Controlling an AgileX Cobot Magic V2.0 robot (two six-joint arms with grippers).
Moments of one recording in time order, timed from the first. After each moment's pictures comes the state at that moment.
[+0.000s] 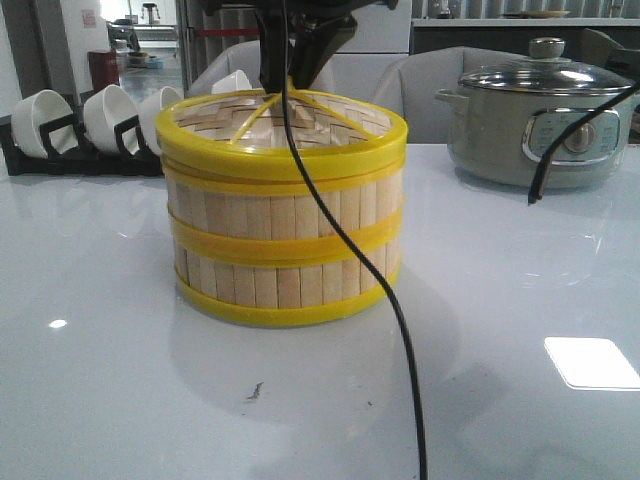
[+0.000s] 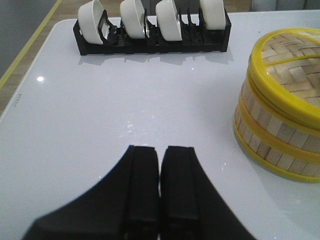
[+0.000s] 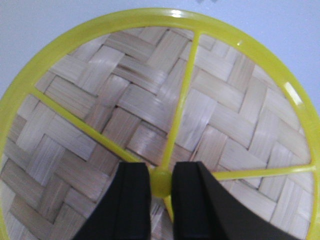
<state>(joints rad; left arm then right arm) -0.16 0.57 -0.68 0.09 0.61 -0.09 0.60 2.08 -2.08 -0.08 0.98 0.15</state>
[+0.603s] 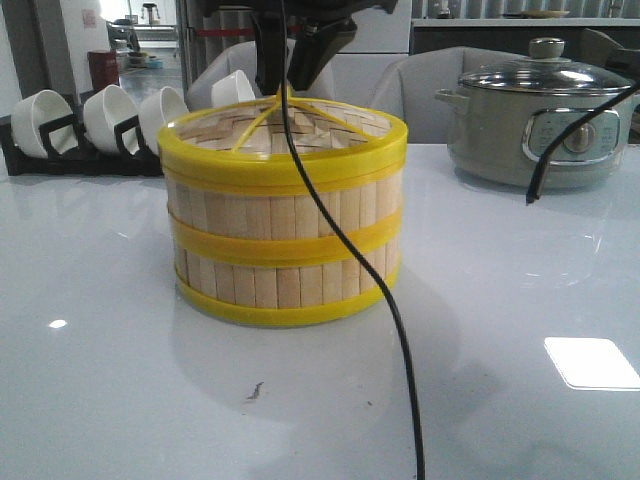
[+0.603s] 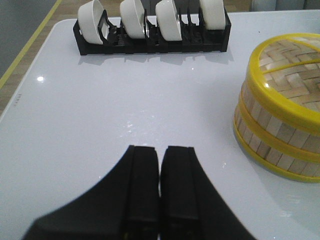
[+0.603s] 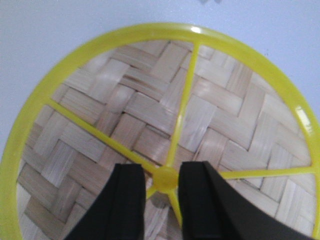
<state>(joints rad) -0.16 0.57 -0.68 0.09 0.61 -0.09 0.60 2.08 -2.08 -0.06 0.97 0.15</state>
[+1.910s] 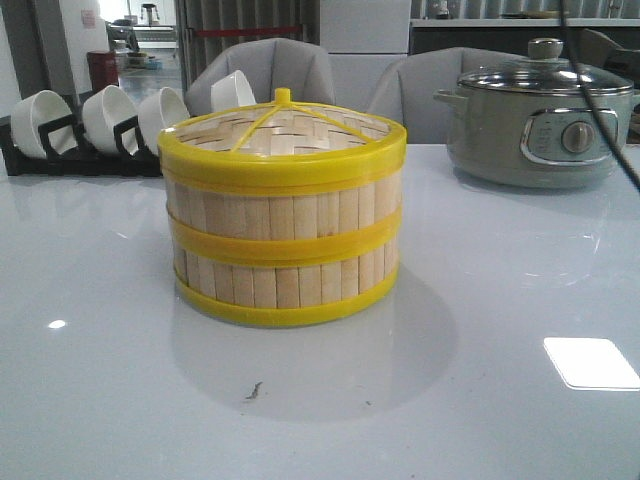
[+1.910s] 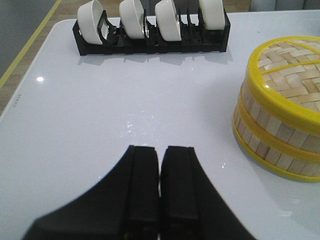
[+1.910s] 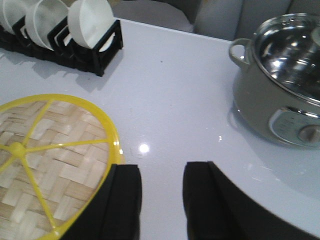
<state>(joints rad) -0.16 0.57 -0.68 0.09 0.61 -0.09 0.29 1.35 -1.26 -0.09 0.45 0.15</state>
